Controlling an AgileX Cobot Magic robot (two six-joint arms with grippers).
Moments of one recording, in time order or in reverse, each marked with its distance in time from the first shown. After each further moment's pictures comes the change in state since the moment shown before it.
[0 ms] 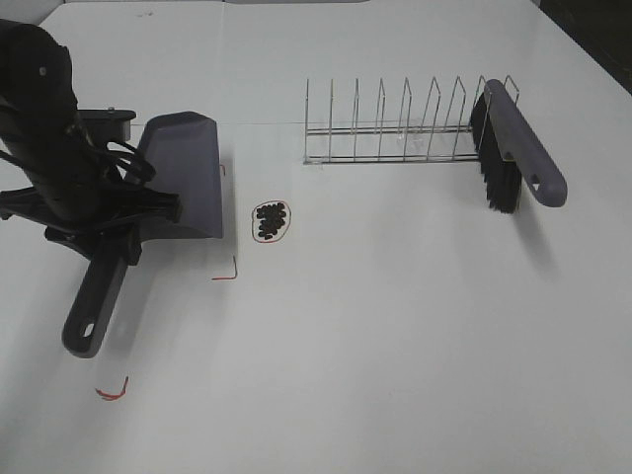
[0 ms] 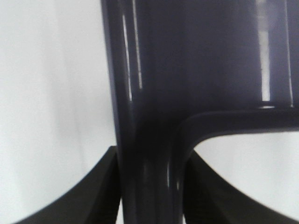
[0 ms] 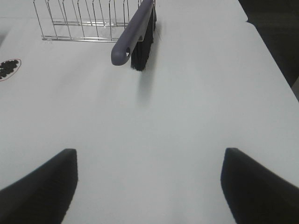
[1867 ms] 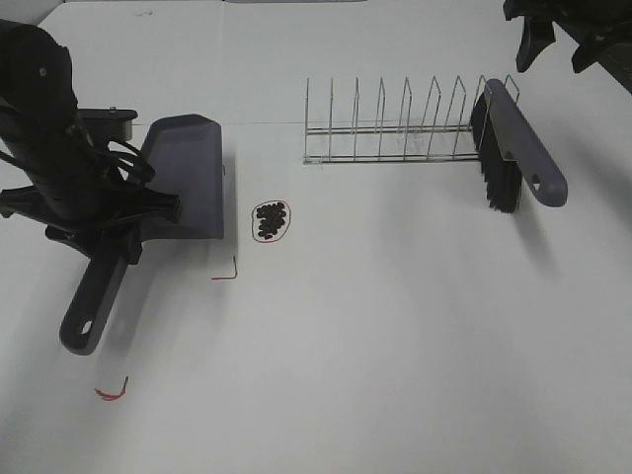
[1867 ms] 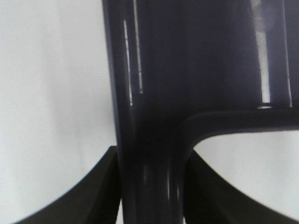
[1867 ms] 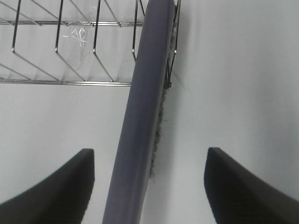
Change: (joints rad) left arm 0.000 0.000 0.000 0.007 -0.007 0.015; right arm 0.000 2.109 -1.500 0.052 0.016 -0.001
